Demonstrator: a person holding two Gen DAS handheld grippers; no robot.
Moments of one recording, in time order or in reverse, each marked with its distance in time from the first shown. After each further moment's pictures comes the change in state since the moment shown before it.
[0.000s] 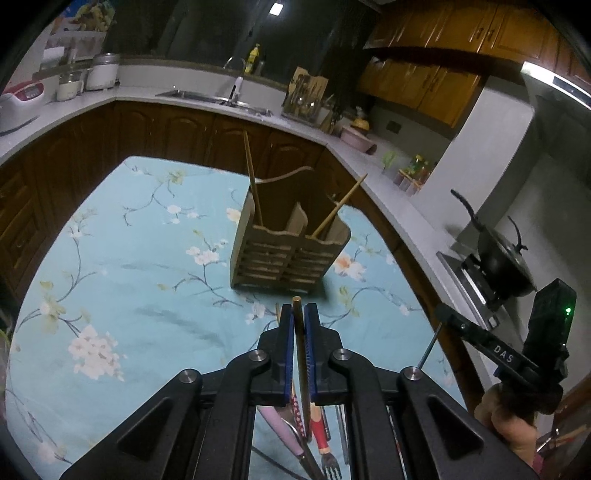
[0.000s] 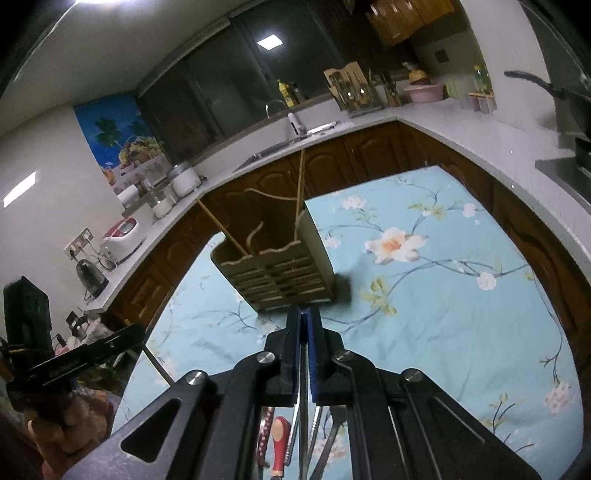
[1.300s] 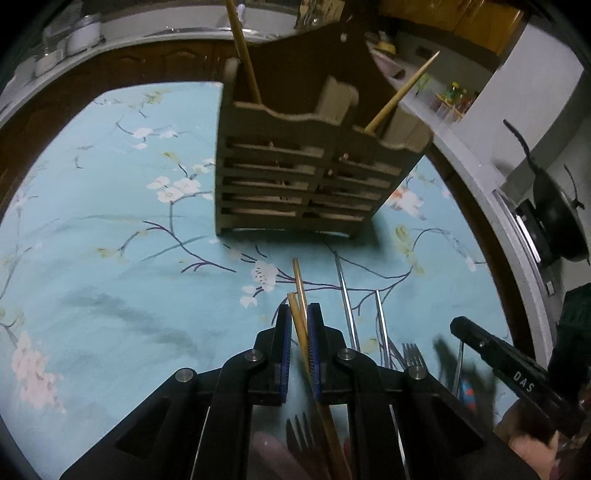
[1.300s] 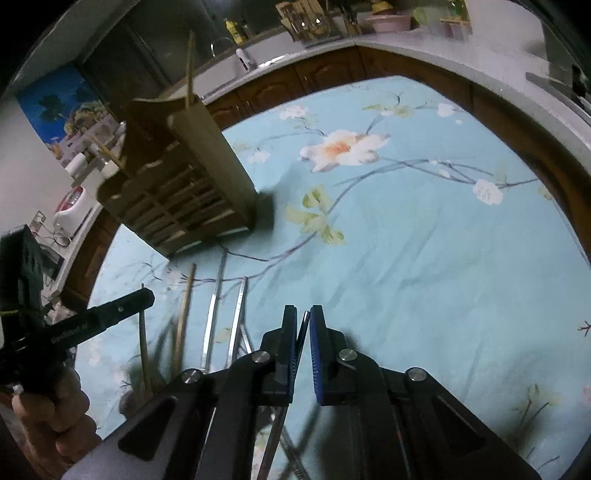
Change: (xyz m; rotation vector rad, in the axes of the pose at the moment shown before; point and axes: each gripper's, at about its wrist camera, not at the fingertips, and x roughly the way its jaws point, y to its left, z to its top) left arm 0.205 -0.006 -0.008 0.018 0.280 0.120; right arm 0.088 -0.071 -0.041 0.095 0.250 -0.121
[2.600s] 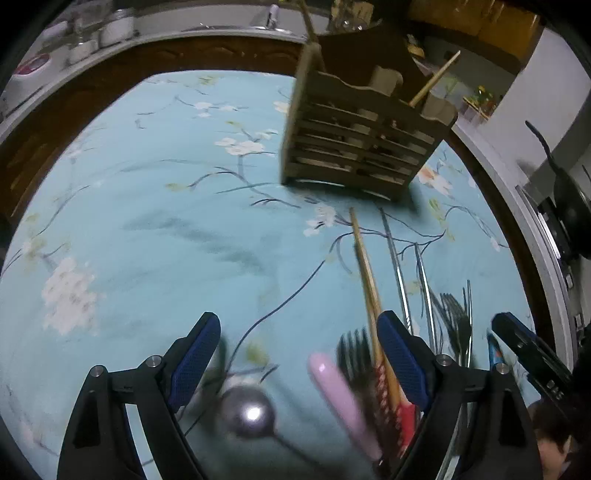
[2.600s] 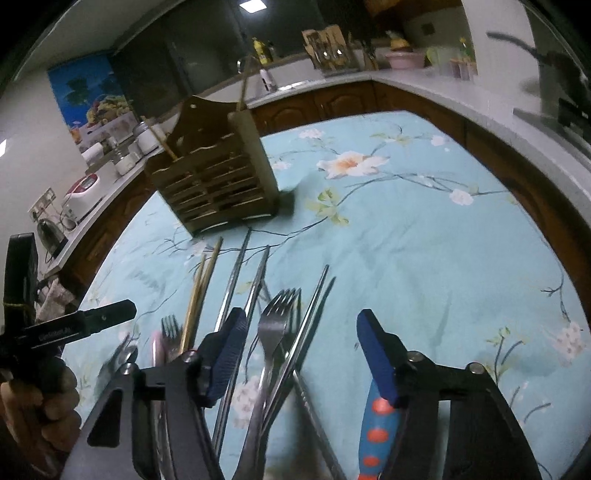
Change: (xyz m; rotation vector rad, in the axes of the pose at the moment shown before) left arm -0.036 0.024 -0.047 -0.043 0.016 0.103; right arm -0.034 0.009 -0.045 -0.094 -0.084 -0.043
